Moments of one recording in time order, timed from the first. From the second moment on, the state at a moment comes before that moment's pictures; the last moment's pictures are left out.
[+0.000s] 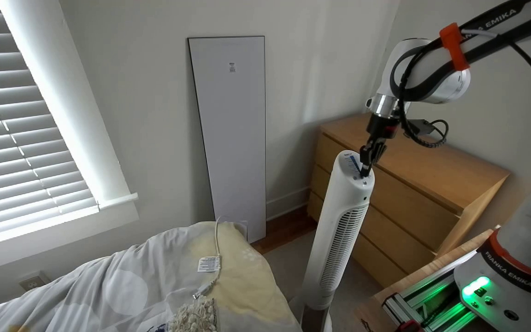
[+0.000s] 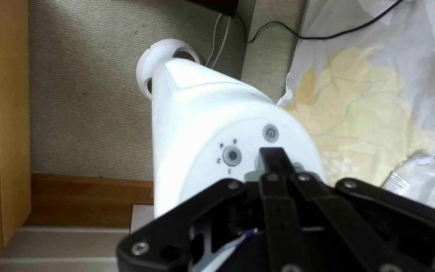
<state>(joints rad) 0.24 -0.38 0.05 -2.73 0.31 2.28 -0.25</state>
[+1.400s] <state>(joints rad) 0.25 -0.36 0.04 -2.72 0.40 2.24 -0.29</state>
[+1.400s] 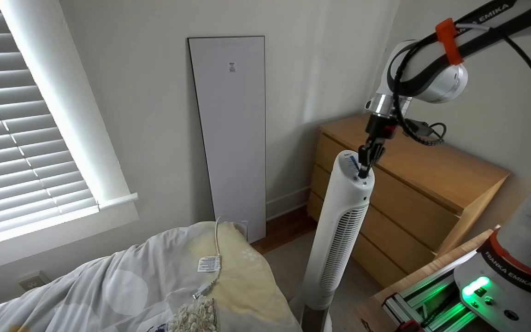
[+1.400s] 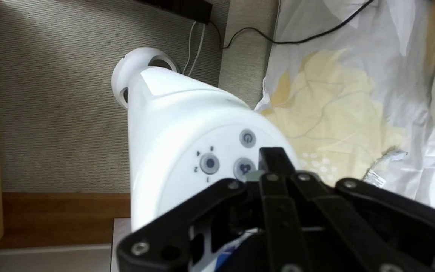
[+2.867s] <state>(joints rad) 0.22 -0.36 0.04 -2.71 0.40 2.21 -0.28</state>
